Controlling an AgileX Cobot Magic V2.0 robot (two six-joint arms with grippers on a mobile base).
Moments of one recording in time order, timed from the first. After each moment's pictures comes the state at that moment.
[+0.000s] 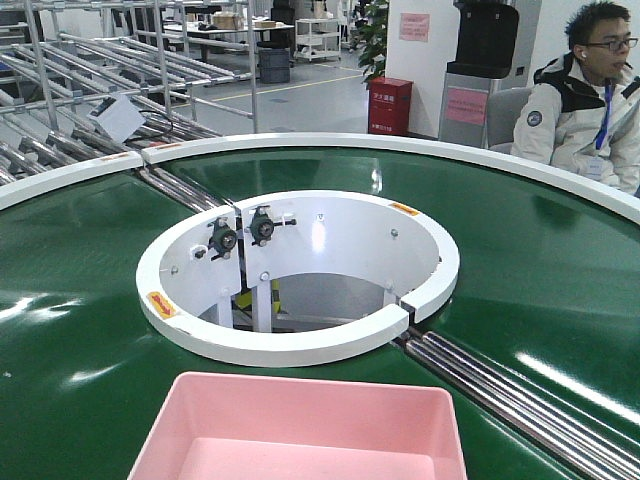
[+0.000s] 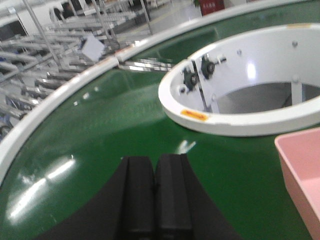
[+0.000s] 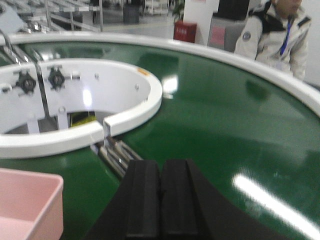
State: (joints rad) left arm -0.02 0.61 -0.58 -0.02 0.25 0.31; right arm -0.01 0.67 -0.49 -0.09 0.10 0.01
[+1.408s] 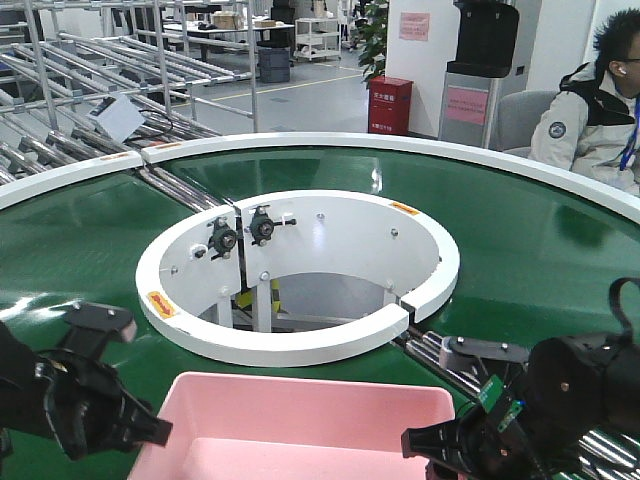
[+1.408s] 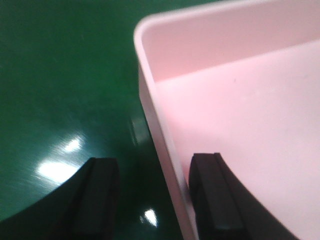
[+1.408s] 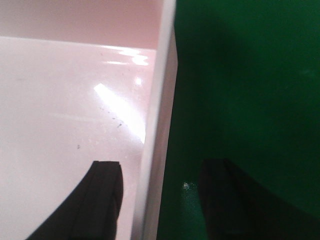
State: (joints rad) left arm -0.21 1.64 -1.07 -0.48 0.61 0.50; right arm 0.30 1.67 -1.08 0.10 0.68 0.27
